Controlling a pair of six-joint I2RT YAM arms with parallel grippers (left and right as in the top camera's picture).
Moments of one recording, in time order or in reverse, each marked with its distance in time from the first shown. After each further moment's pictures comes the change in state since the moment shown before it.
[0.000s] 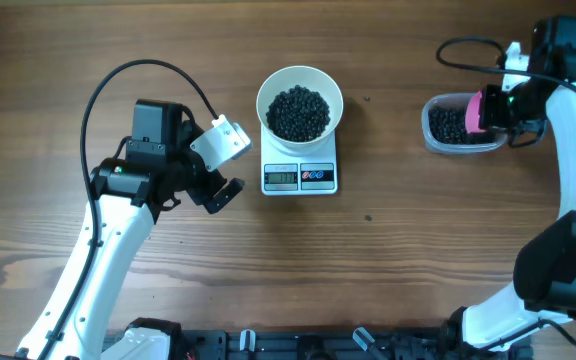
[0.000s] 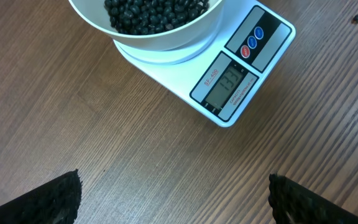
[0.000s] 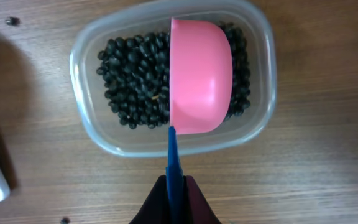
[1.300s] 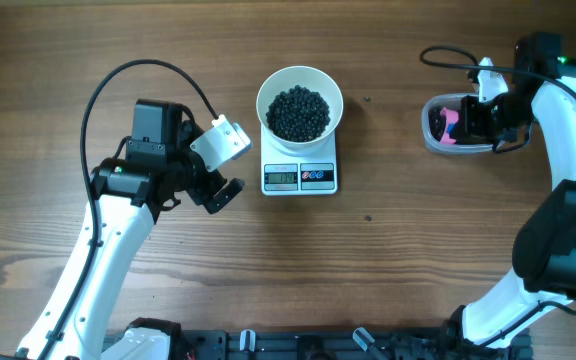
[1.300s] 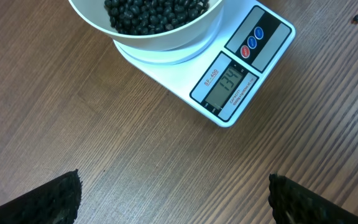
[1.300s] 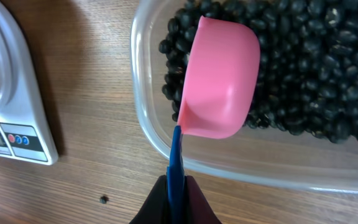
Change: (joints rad) left arm 0.000 0.000 0.000 0.000 0.000 0.000; right arm -0.002 0.094 -0.043 -0.004 -0.265 -0.096
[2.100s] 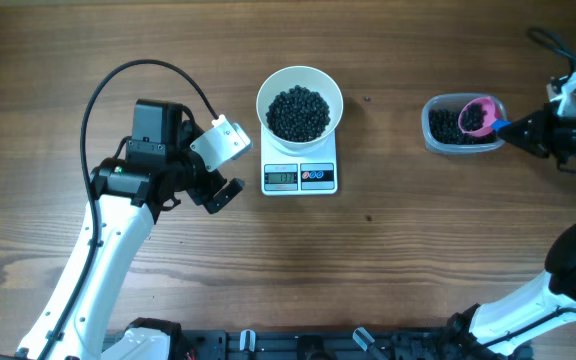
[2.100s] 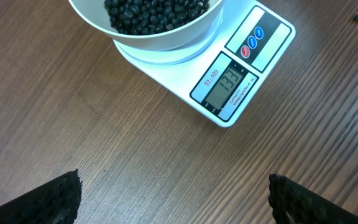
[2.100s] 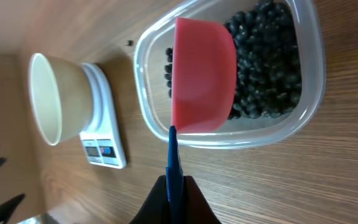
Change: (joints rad) left arm 0.000 0.000 0.000 0.000 0.000 0.000; right arm -0.375 0.006 0.000 -0.084 -0.422 -0.136
